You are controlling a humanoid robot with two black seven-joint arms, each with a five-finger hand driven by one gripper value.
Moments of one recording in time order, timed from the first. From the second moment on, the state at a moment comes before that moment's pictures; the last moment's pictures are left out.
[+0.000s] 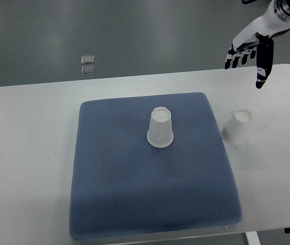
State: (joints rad) left arm -0.04 0.00 -0.10 -0.25 0.05 -0.04 0.06; right arm 2.32 -0.37 -1.19 1.27 -0.42 0.61 0.08
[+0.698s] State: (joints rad) left arm -0.04 0.00 -0.09 -0.25 0.05 -0.04 0.06; right arm 2.29 -0.39 -1.23 1.33 -0.41 0.55 0.08
